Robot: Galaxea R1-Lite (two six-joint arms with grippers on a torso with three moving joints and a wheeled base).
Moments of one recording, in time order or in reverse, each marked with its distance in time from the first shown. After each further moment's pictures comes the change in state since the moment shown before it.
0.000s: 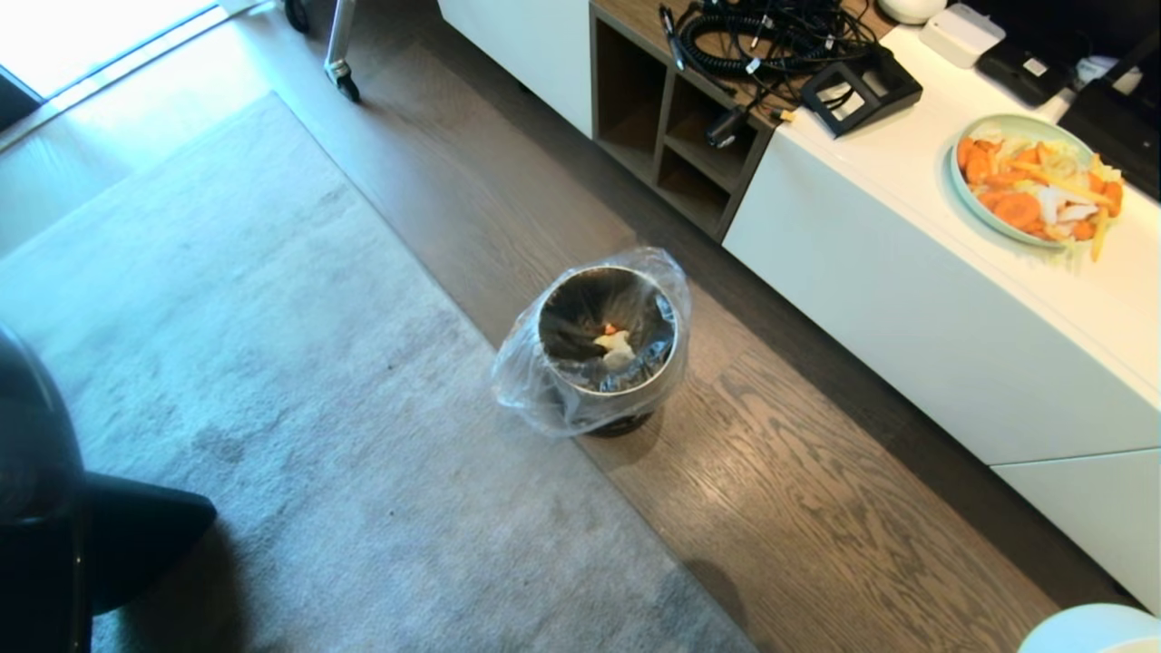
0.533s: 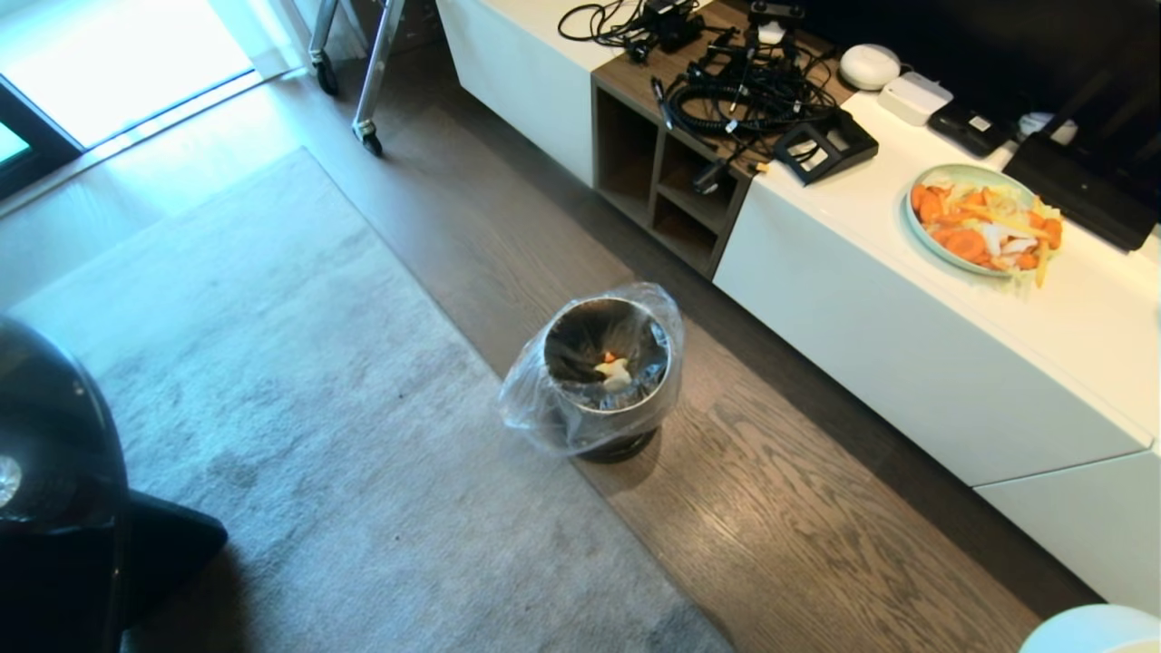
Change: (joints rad) left arm 0.000 0.000 0.000 0.000 0.000 -0.002; right arm 0.000 0.000 0.000 0.000 0.000 0.000
